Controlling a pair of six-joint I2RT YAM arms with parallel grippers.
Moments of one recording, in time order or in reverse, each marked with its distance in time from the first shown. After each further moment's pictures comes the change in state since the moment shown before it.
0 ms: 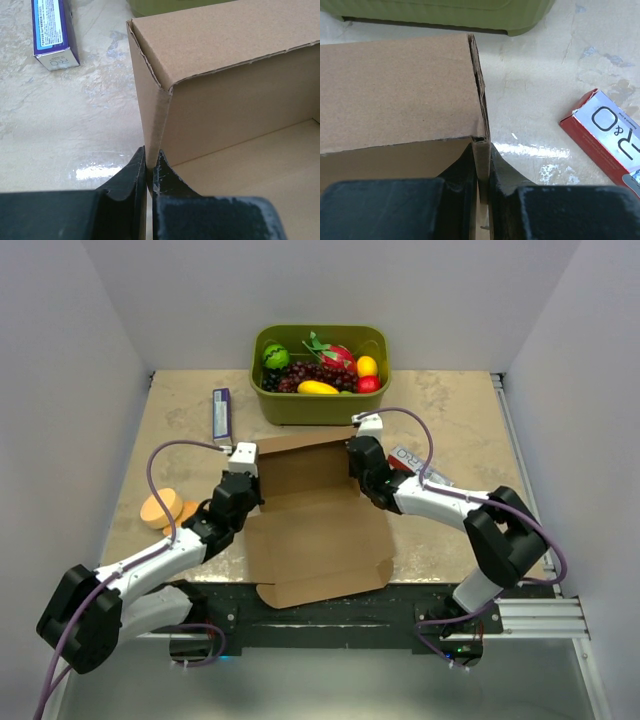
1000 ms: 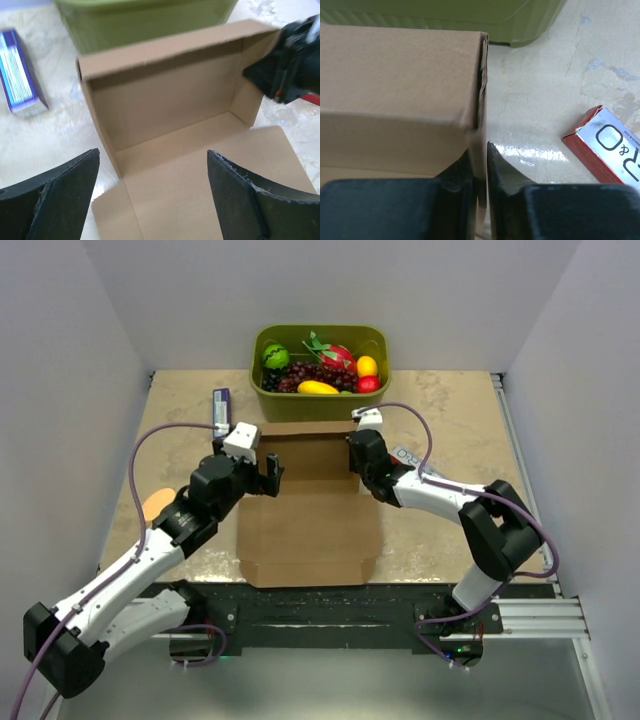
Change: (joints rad) left arm -0.013 -0.172 0.233 -0.319 0.213 0.035; right arm -0.034 0.045 0.038 0.036 -0.069 -0.024
